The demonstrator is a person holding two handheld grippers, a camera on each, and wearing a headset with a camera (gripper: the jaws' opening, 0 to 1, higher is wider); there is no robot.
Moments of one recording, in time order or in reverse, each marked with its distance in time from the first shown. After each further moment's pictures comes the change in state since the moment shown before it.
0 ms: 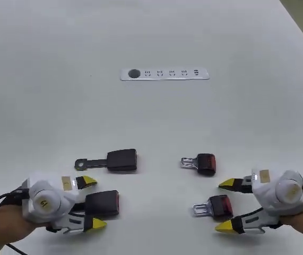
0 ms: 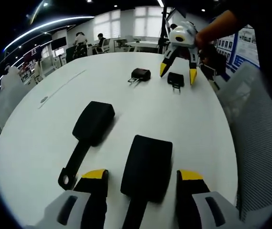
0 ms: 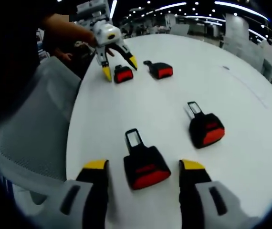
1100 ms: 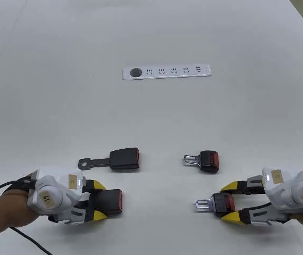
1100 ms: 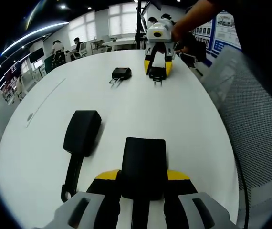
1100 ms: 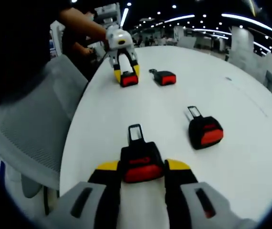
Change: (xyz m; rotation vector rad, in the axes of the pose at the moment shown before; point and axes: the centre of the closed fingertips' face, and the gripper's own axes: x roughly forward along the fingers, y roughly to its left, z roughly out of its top) left arm -0.002 -0.003 0.001 0.177 0.037 -0.109; right arm 0.000 -0.006 -0.007 -0.076 -0.118 0.027
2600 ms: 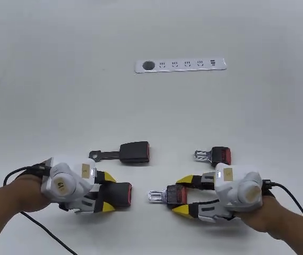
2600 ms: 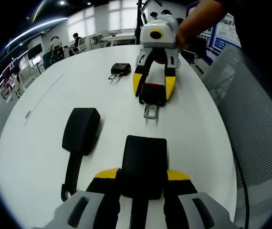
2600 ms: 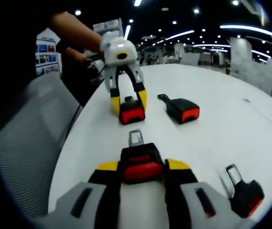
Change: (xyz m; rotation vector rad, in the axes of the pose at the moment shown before) left arm 0.003 -0.001 0.001 -0.009 0.051 -0.015; right arm 0.100 0.017 0.095 -0.006 -0.191 0.027
